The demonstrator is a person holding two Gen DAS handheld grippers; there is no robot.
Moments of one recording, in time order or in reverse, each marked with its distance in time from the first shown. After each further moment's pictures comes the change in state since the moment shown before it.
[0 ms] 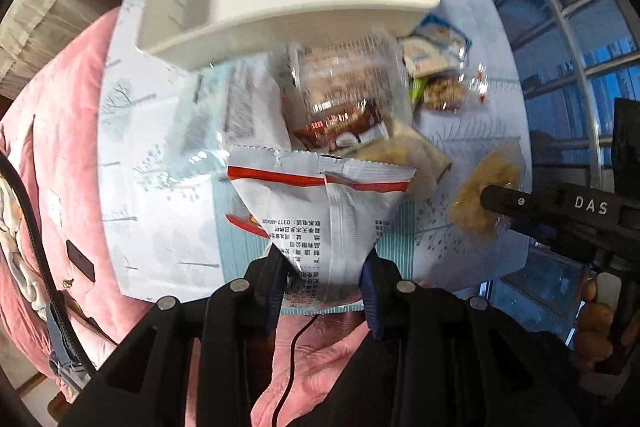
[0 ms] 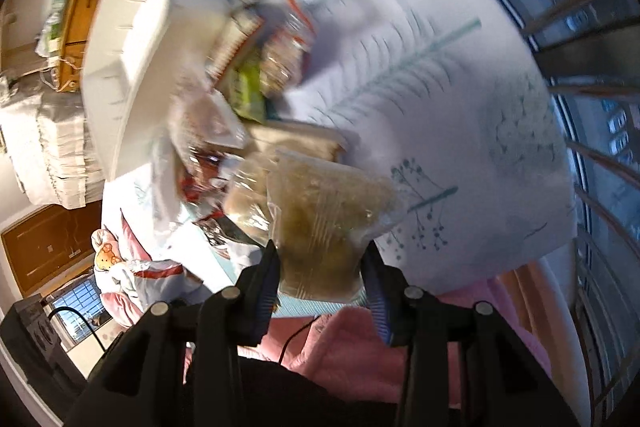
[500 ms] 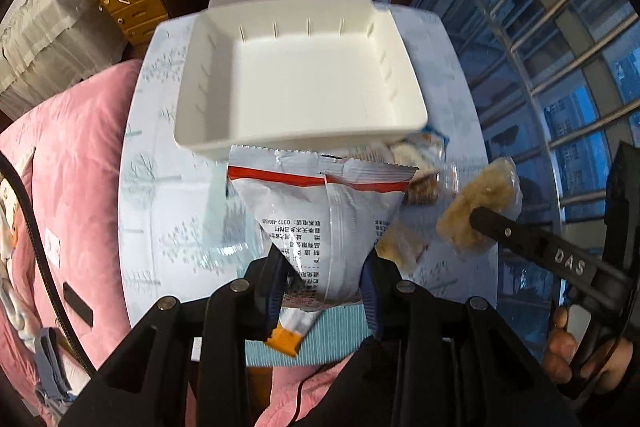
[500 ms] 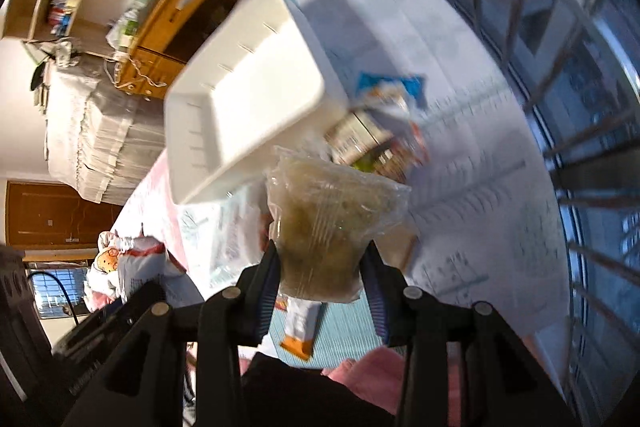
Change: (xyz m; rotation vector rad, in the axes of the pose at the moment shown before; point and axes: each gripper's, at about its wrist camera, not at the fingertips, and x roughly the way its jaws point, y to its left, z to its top) left arm -0.069 0.040 0.034 -0.009 -0.229 -0.080; right arm -0.055 0.087 -0.012 -0.230 -0.303 0.047
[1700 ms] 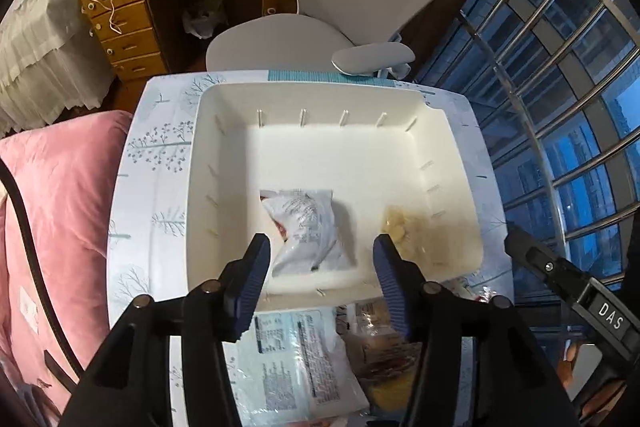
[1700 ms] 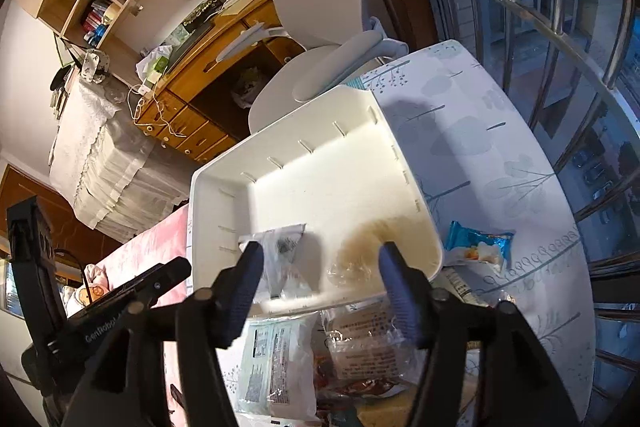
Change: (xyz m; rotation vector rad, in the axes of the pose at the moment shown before) left arm 0.063 0.081 0.105 -0.033 -0.167 -0.094; right arm 0.041 0.081 0.076 -0.121 -0.262 -0.001
